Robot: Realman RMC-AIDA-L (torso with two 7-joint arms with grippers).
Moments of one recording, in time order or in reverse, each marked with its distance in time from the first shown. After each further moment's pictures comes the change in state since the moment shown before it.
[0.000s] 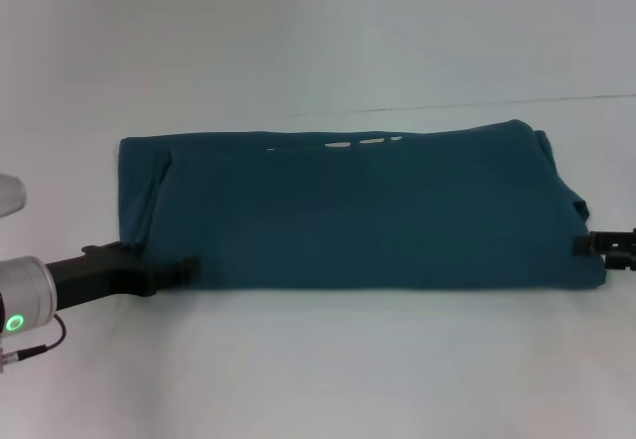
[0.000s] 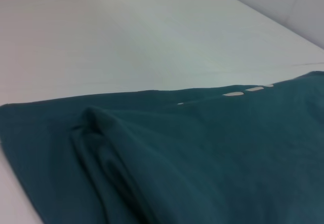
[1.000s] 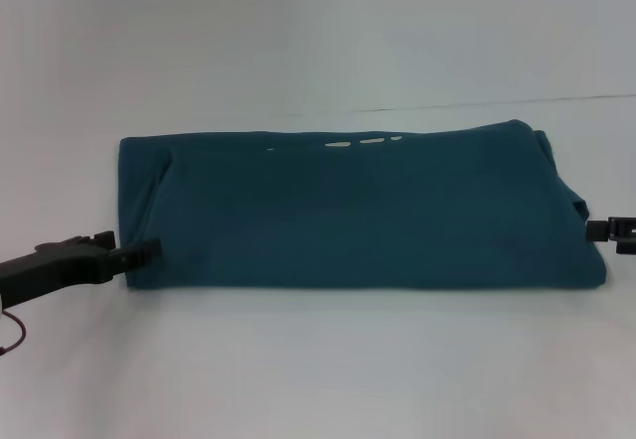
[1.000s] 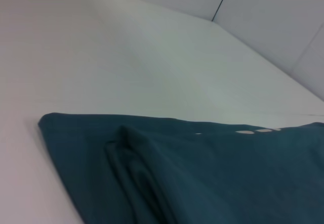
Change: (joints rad) left arm 0.027 0.018 -0.186 0.018 -0.012 0.138 -0.023; right arm -0.019 -0.029 0.011 -0.054 0.049 -0.126 -0.020
